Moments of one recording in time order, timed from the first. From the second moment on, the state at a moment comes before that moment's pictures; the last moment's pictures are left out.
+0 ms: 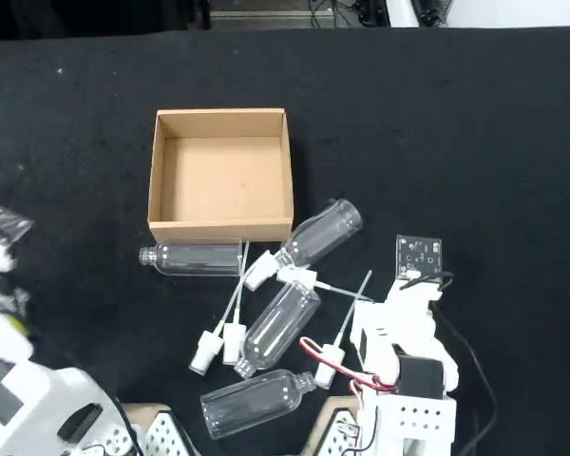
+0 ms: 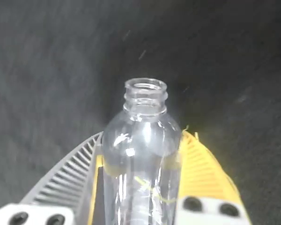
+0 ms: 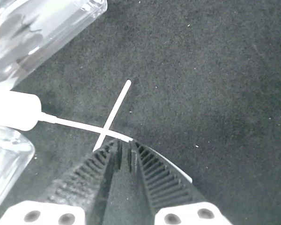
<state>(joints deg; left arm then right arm) -60.7 -4.6 34.5 57.9 -80.0 6.5 -103.1 96.7 74.0 -3.6</state>
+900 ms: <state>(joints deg) -66.1 3.7 14.6 68.3 -81.5 6.5 -103.1 96.7 74.0 -3.6</state>
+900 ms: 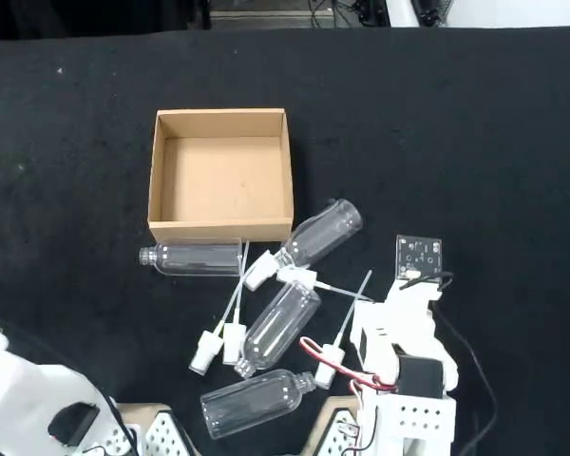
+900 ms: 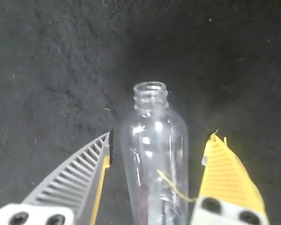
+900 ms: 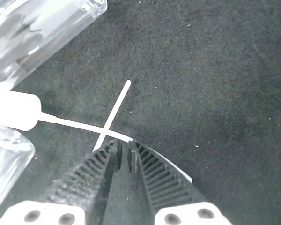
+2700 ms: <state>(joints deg) -66.6 14.8 8.0 70.3 -84.1 6.5 -103.1 96.7 74.0 -3.6</state>
